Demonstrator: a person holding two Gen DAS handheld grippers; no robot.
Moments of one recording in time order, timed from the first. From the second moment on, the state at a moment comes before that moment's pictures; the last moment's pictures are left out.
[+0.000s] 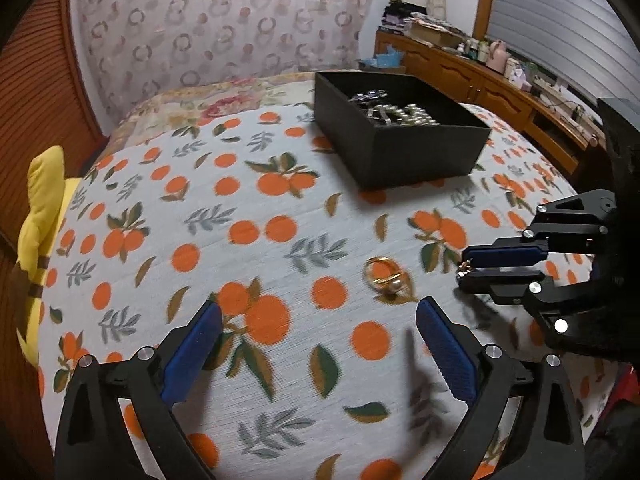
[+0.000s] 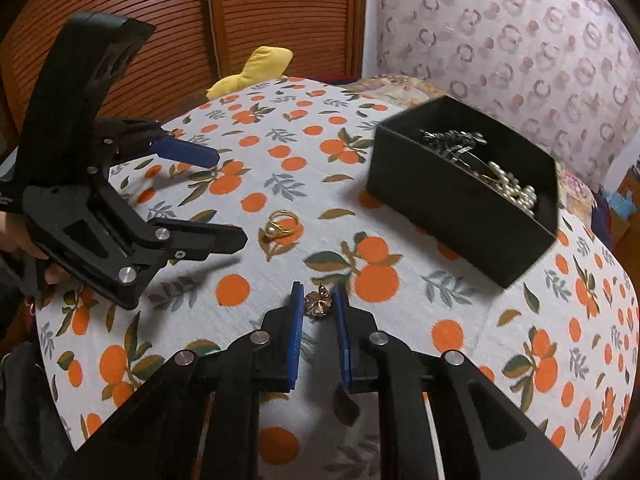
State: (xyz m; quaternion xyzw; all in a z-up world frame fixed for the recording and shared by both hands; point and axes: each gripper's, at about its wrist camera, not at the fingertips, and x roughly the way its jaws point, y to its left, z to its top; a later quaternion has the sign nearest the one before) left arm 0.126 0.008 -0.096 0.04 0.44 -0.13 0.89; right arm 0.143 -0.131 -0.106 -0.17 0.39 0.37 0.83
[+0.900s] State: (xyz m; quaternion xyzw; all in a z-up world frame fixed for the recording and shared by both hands) left arm 0.136 -0.032 -0.090 0.07 0.43 -0.14 0.89; right arm 0.157 -0.183 -0.085 -0.11 0.37 0.33 0.86
